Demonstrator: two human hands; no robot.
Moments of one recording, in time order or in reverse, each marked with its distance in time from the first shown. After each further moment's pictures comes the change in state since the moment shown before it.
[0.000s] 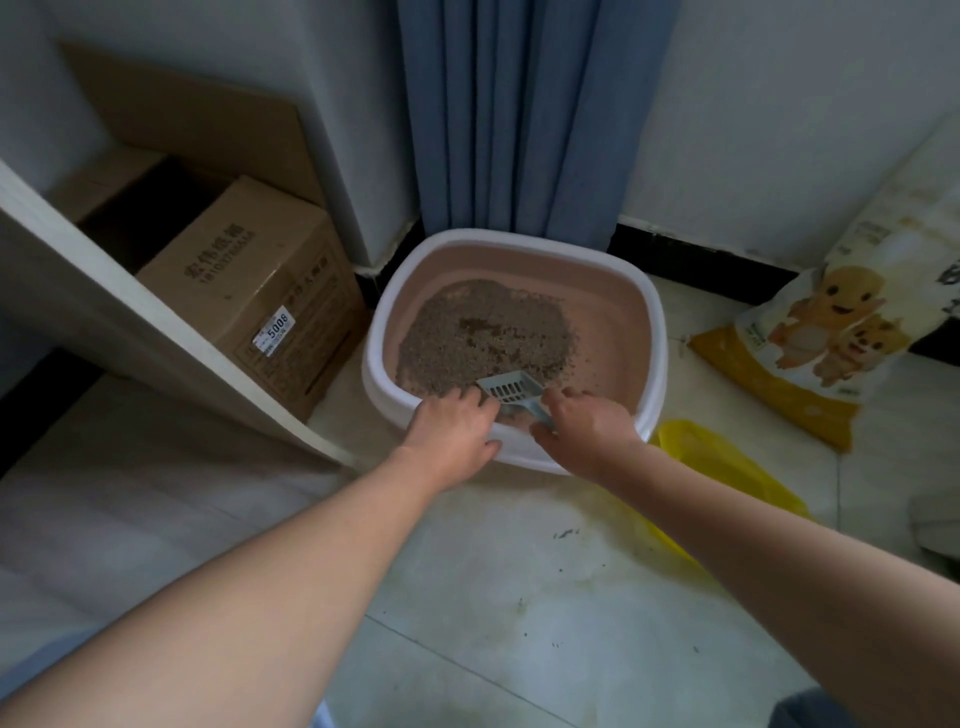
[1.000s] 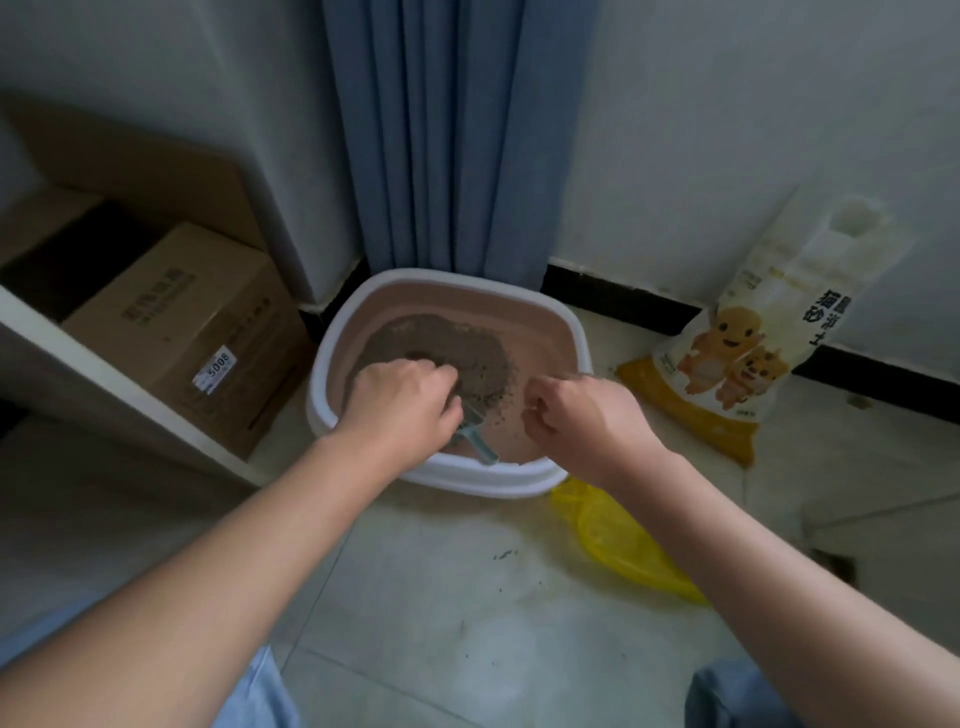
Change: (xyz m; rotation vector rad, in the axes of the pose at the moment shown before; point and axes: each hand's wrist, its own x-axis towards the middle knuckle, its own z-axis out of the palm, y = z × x) left_hand 0.007 0.023 -0.112 -0.065 0.328 -0.026; right_hand -0.054 0.042 -0.115 0.011 0.229 -0.094
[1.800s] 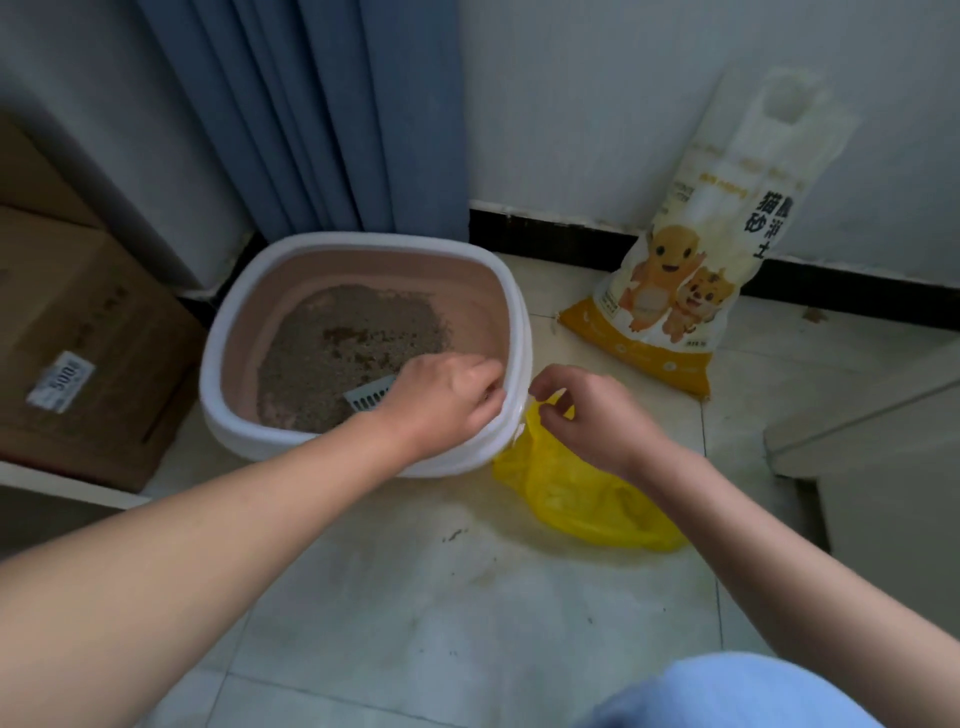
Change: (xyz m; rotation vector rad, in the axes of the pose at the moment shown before) left_hand 0.050 0.090 0.107 -0.218 -0.008 0.368; right_hand -0.058 0.106 0.086 0.487 -0.027 0.254
